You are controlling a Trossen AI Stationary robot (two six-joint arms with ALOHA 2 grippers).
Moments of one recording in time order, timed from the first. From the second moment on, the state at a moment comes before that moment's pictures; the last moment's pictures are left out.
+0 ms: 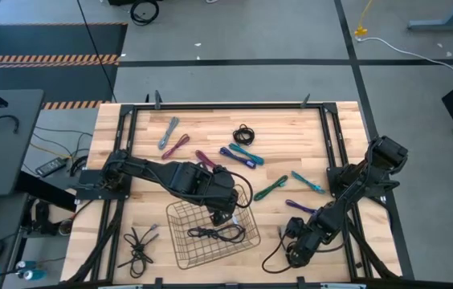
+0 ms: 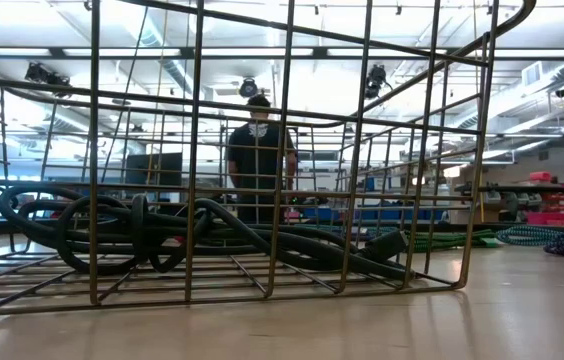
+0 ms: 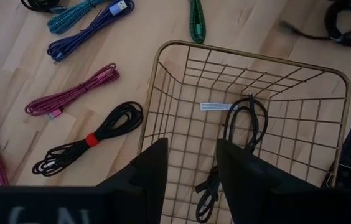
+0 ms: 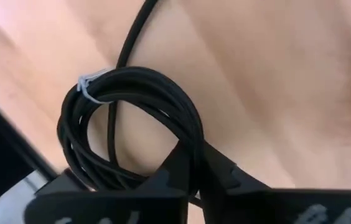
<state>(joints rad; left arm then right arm) -0.33 2.05 2.32 -1.54 -0.28 -0.78 0.82 1.66 0.81 -0.43 -0.13 1.49</state>
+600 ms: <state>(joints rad) -0.33 2.03 2.32 -1.57 -0.28 -0.77 0.82 1.37 1.26 -1.08 0.20 1.44</state>
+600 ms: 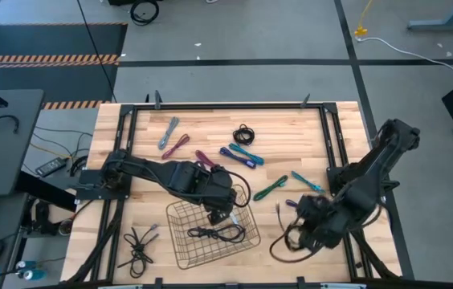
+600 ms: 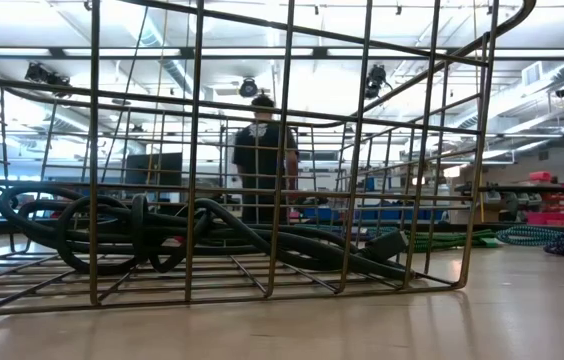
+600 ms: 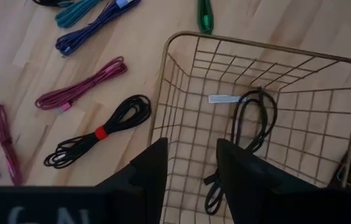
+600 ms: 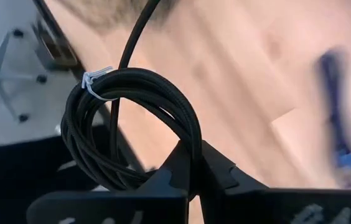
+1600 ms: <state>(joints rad) -0.39 1.66 2.32 -1.57 -0.41 -0.68 0.22 1.72 1.67 -0.72 -0.12 0.50</state>
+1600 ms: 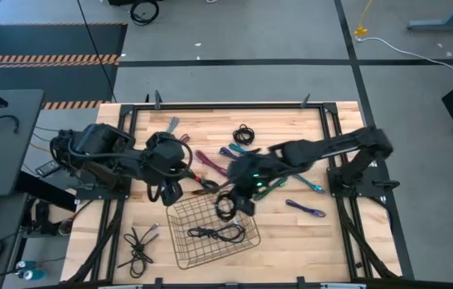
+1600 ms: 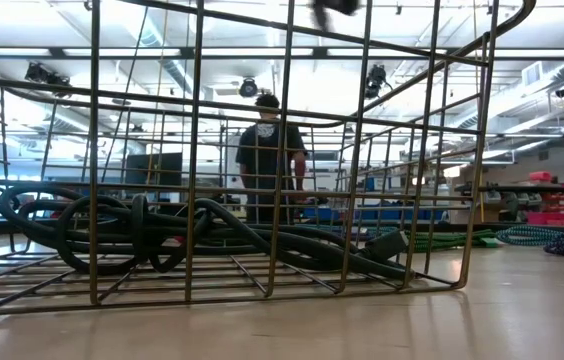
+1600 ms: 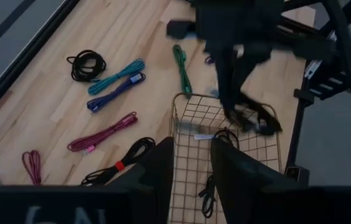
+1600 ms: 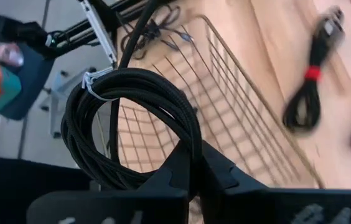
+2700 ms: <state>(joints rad) -0.36 1.42 2.32 -1.56 -0.71 -0.55 0.27 2.15 1.95 -0.96 -0.16 0.35</state>
